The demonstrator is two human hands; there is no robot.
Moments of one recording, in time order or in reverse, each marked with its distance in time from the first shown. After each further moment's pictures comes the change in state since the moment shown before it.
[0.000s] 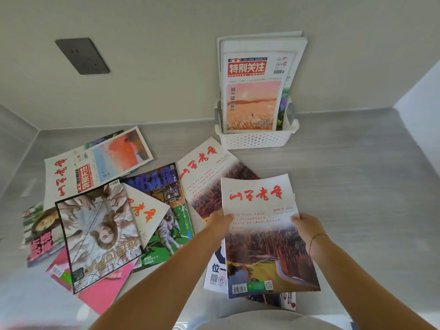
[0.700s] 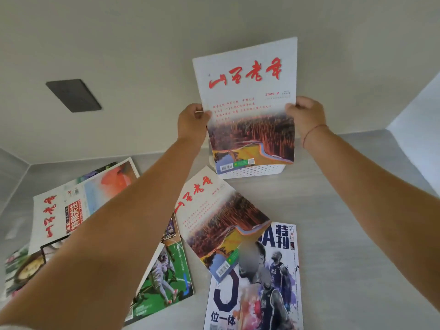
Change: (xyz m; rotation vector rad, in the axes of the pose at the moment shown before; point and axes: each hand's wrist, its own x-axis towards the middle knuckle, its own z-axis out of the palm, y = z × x) left_hand 0.030 0.275 -0.089 -0.087 0.406 0.751; right_hand 0.070 -0.274 -0.099 0.396 0.247 -0.683
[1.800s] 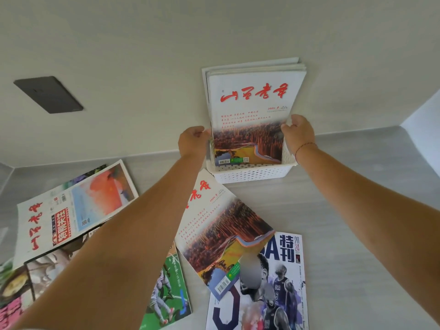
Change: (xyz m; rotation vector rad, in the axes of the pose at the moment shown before) left_hand 0.033 -0.064 0.036 0.132 0.062 -0.216; right_hand 0.034 0.075 0.034 -0.318 -0.003 0.113
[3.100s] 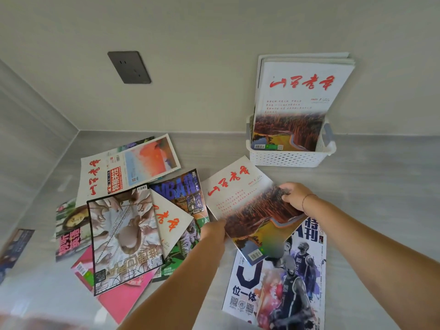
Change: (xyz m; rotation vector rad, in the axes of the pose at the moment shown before) left_hand -0.189 -0.185 -0.062 -0.455 -0.005 -0.845; right_hand -0.148 0.074 0.052 -0.357 -0.680 0.083
